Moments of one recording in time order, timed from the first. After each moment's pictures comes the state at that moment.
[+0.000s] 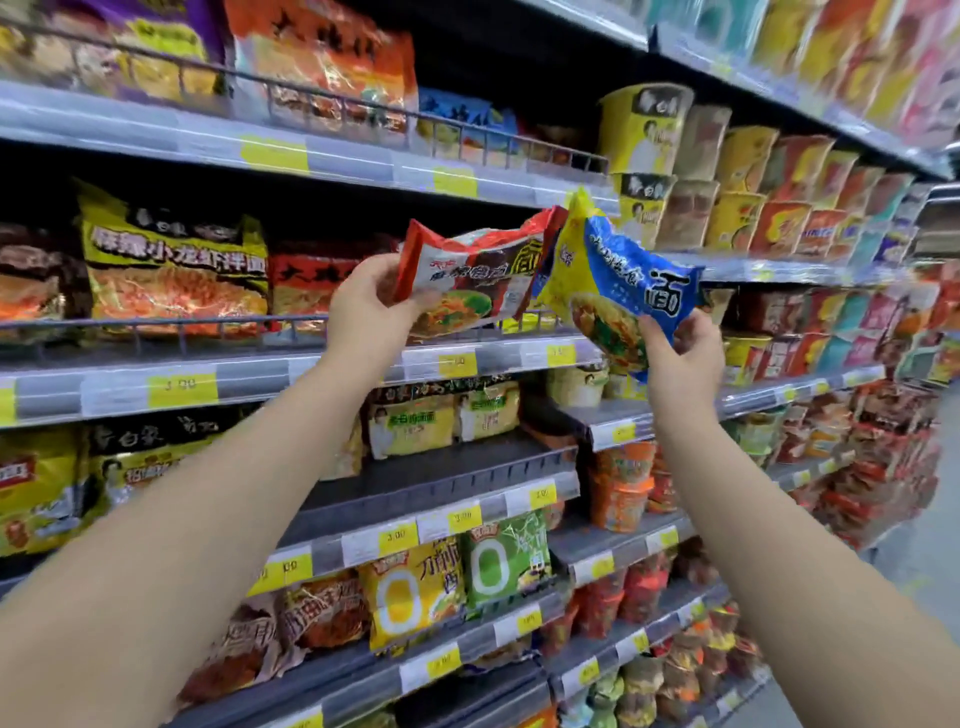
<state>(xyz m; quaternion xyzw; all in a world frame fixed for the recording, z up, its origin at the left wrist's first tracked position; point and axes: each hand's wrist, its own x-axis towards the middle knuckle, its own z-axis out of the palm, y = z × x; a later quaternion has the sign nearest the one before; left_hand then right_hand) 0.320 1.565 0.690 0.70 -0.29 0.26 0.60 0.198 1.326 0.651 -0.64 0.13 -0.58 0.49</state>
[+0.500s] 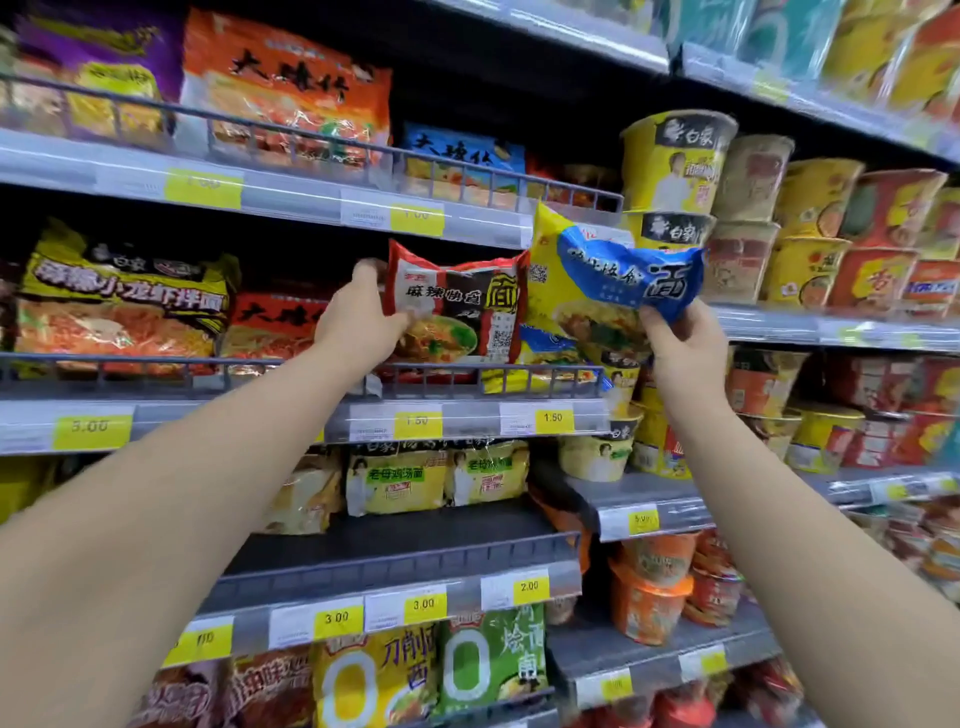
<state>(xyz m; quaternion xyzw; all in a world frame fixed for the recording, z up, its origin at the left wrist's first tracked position) 0.381 1.498 0.727 0.85 -0.15 0.33 0.39 0.276 1.225 0.709 -0.68 -0.03 -0.55 0.48</state>
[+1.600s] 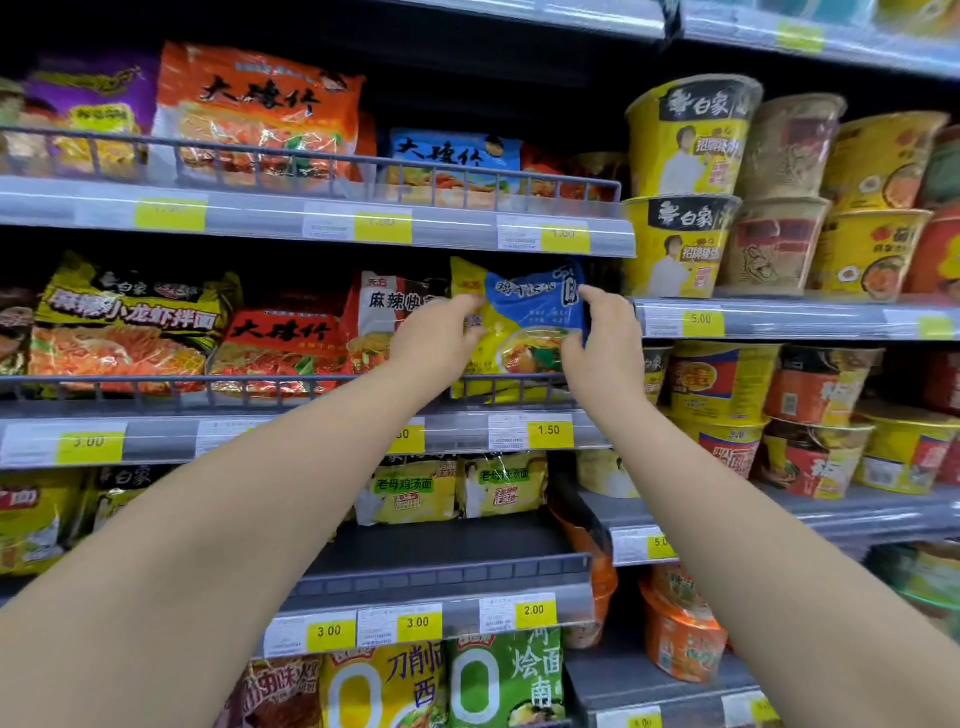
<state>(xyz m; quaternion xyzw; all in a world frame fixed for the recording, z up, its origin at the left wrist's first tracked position) 0.392 1.411 0.723 0.89 -0.21 0.34 0.21 0.339 1.240 0.706 -0.83 -0.01 -0.48 0.28</state>
